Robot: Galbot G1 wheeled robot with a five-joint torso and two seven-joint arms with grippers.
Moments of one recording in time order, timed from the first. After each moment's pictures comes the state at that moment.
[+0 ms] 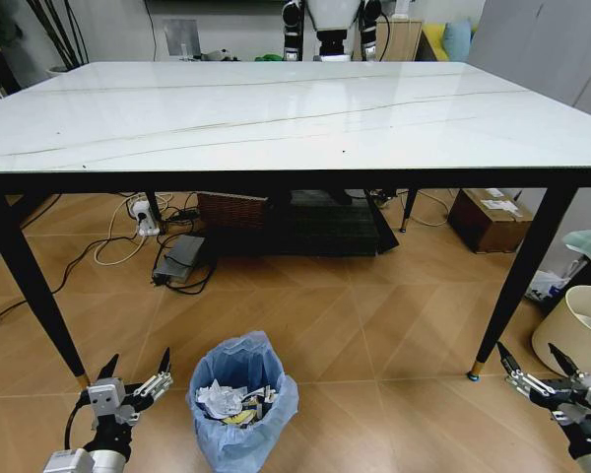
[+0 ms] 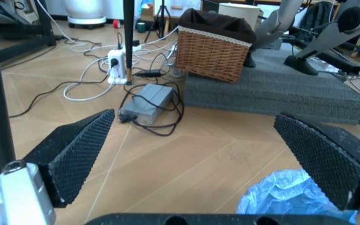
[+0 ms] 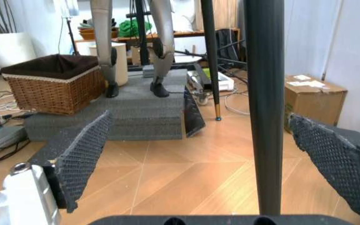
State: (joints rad) left arm 1.89 -1.26 -0.67 -2.16 -0.39 -0.10 -0.10; right arm -1.84 1.30 1.10 1.90 0.64 0.21 -0.47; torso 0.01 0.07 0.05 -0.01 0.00
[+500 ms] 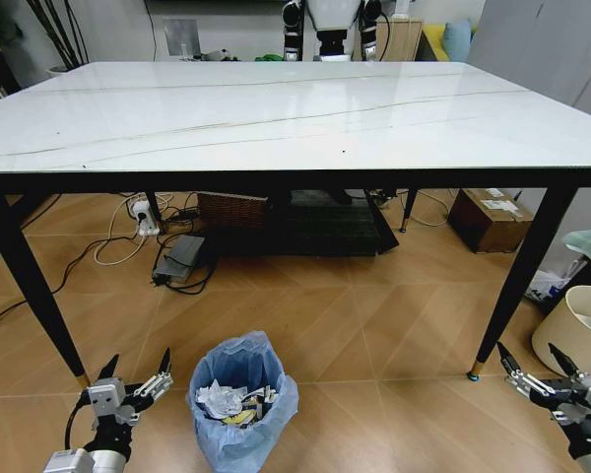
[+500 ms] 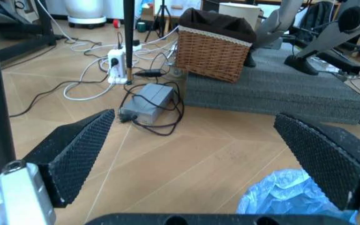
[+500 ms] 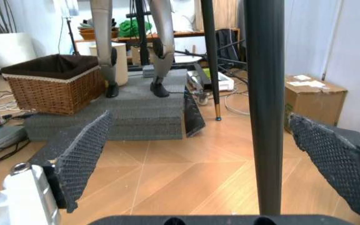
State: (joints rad) left arm 1.89 -1.26 -0.67 -2.16 -0.39 -0.10 -0.10; right arm -1.84 1.30 1.10 1.90 0.64 0.21 -0.47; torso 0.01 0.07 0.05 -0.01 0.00
